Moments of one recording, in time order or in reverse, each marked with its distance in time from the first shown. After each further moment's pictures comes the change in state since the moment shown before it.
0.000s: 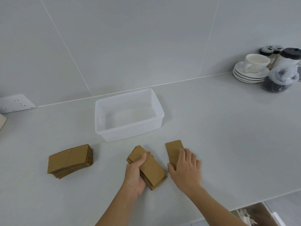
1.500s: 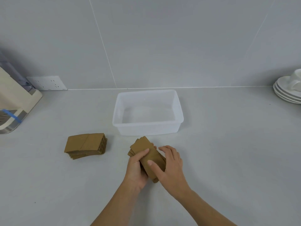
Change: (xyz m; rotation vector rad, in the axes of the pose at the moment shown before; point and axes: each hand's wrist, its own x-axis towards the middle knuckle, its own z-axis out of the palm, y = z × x) left_hand 0.006 0.015 -0.005 -0.113 -0.040 0.112; right_hand 0.006 -0.058 -0.021 0.683 -0.213 -0.360
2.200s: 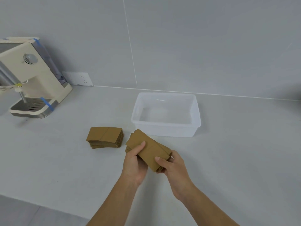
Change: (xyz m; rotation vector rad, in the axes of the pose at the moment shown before) left_hand -0.032 0.030 -0.007 -0.068 0.054 0.311; right_hand 0.007 -0.026 0.005 0.867 -0.230 0.423
